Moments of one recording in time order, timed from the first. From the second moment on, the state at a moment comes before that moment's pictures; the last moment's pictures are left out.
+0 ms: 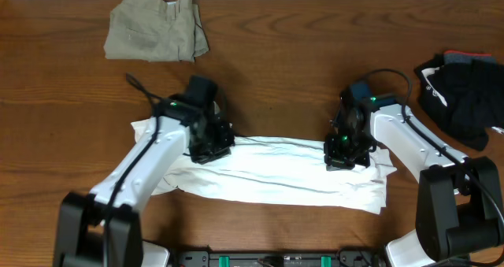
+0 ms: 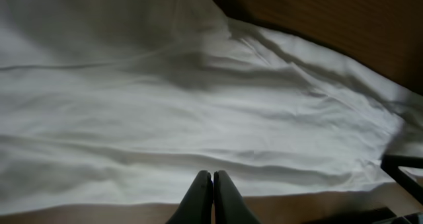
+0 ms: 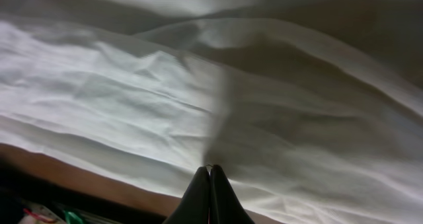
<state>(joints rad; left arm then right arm) -0.33 1.59 1.03 -0.89 0.37 -0.65 0.24 1.71 1.01 -1.01 -0.34 0.34</state>
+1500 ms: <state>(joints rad) -0.07 1.83 1.03 -0.89 0.38 -0.63 -0.01 1.70 0.86 -0.84 -0.28 0.42</state>
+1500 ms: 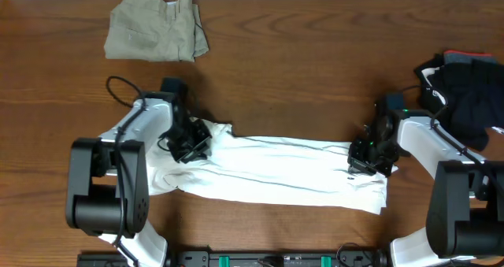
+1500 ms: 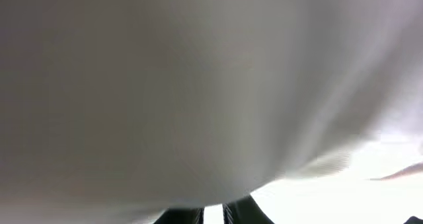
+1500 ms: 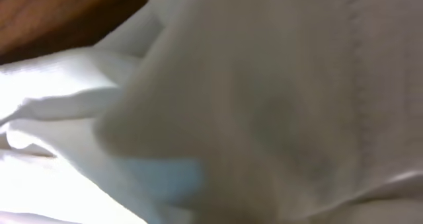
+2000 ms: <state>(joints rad) 0.26 1.83 1.03 -0.92 0.37 -0.57 -0.02 1.68 0.85 -0.70 -0.28 0.42</state>
